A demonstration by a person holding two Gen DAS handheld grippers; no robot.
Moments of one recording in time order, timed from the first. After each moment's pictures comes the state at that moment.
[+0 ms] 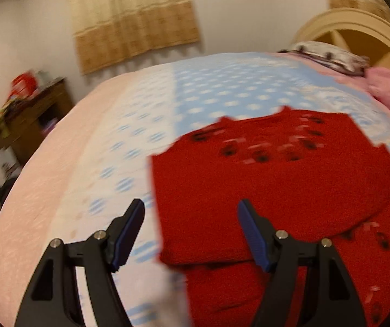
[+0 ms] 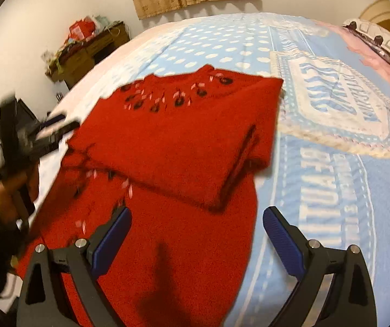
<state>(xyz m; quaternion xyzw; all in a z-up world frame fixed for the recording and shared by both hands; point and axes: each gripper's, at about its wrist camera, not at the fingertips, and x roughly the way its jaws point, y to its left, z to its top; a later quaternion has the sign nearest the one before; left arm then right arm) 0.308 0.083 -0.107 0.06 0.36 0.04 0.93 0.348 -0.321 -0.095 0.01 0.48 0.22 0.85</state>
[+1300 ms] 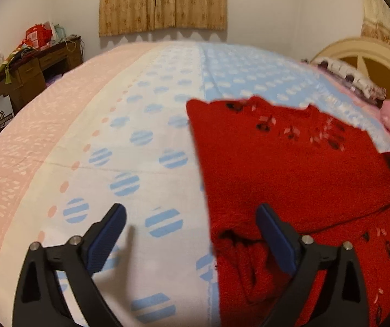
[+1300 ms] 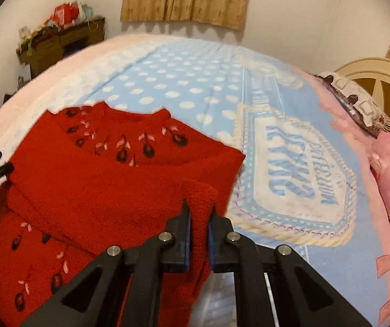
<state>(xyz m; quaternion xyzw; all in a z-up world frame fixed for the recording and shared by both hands) 0.309 0.121 -0.149 -0.03 0.40 0.04 0.91 0.417 -0.286 -0.093 -0.13 0.46 0.15 0.87</state>
